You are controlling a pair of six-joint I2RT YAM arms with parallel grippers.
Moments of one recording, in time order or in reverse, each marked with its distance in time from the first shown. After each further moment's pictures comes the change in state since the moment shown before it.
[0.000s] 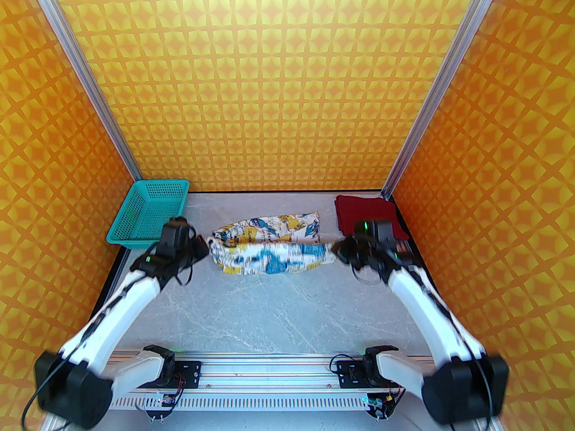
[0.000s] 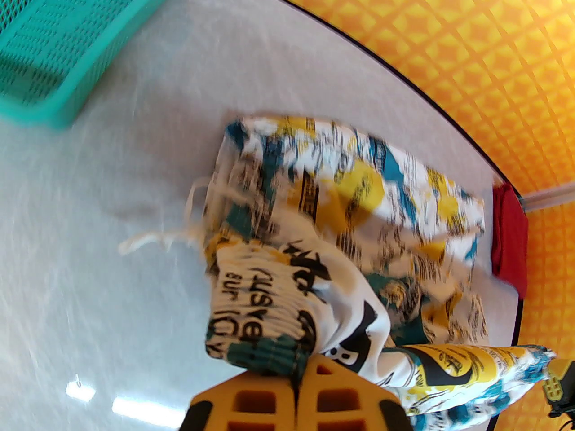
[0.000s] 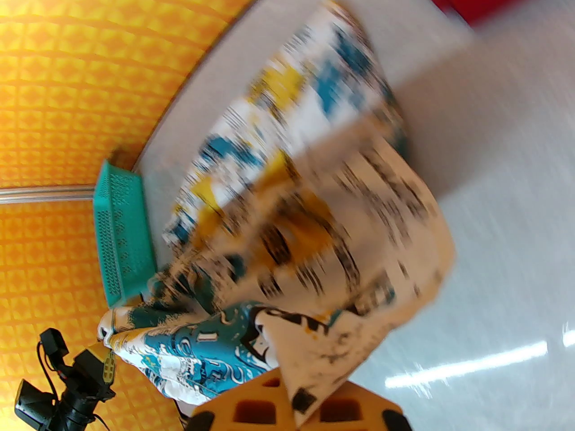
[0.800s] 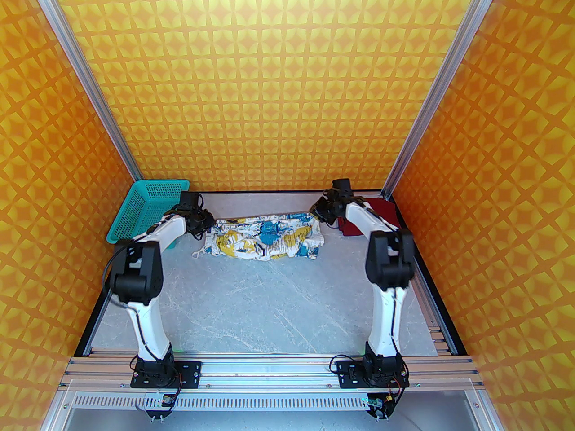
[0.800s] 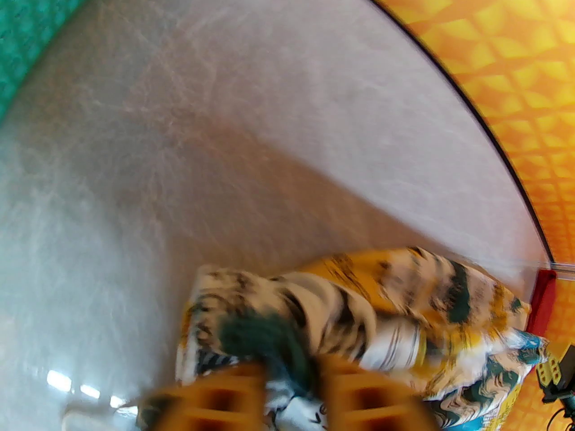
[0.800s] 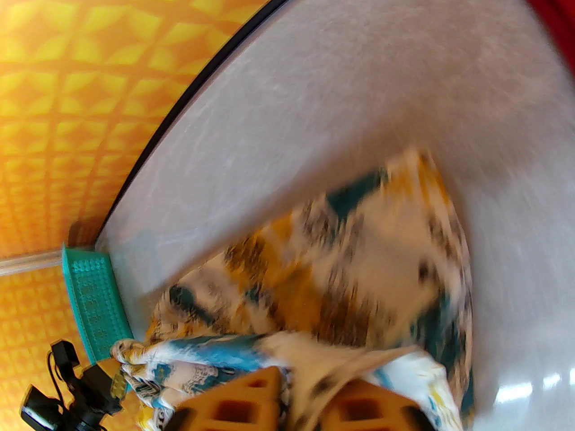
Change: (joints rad) left arm 0.175 0.811 0.488 0.148 0.165 0.014; right arm 0.000 1.009 0.816 0.052 -0.026 -0.058
